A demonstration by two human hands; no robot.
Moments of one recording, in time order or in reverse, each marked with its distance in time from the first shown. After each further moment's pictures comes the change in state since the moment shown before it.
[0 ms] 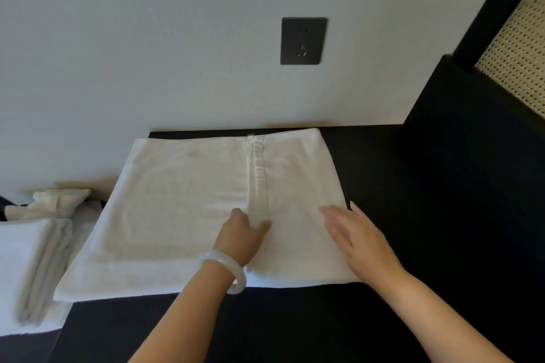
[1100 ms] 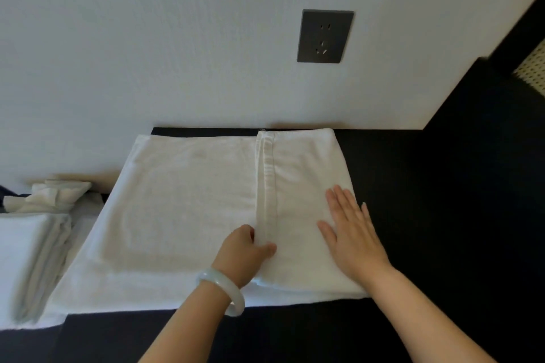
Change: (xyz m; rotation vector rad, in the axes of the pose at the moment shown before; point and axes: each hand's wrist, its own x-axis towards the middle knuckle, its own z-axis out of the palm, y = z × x) left_hand 0.007 -0.013 -0.001 -0.061 -0.109 -0.046; right_hand 0.044 0.003 0.030 -0.261 -0.100 0.099
